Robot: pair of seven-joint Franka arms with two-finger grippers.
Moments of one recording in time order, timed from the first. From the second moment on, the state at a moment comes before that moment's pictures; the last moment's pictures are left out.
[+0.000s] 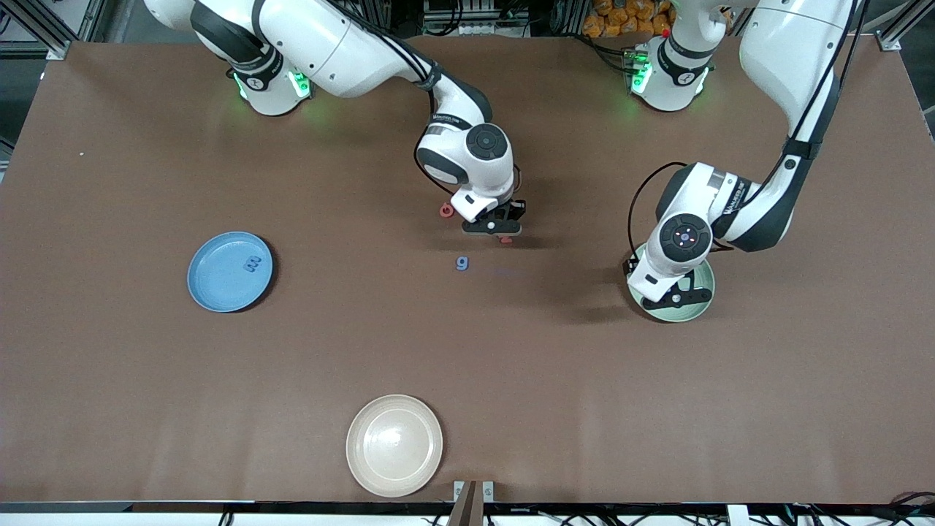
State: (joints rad) left arm -0.06 0.44 -0.26 -1.96 0.34 2.10 -0.64; right arm 0.62 0.83 0.40 -1.59 -0.33 2.40 1.21
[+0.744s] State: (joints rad) left arm -0.06 0.44 -0.26 -1.95 0.34 2.10 -0.65; right arm 0.62 0.83 0.40 -1.59 -0.30 2.41 1.21
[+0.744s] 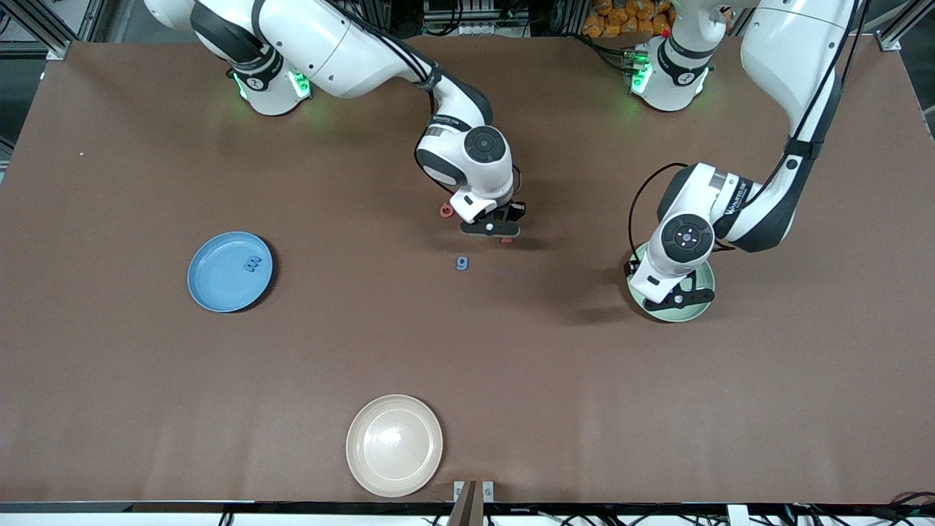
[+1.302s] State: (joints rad) left arm -0.04 0.44 -0.26 -1.88 0.31 2.11 -0.66; right arm 0.62 0.82 0.40 -1.56 -0.29 2.41 1.21
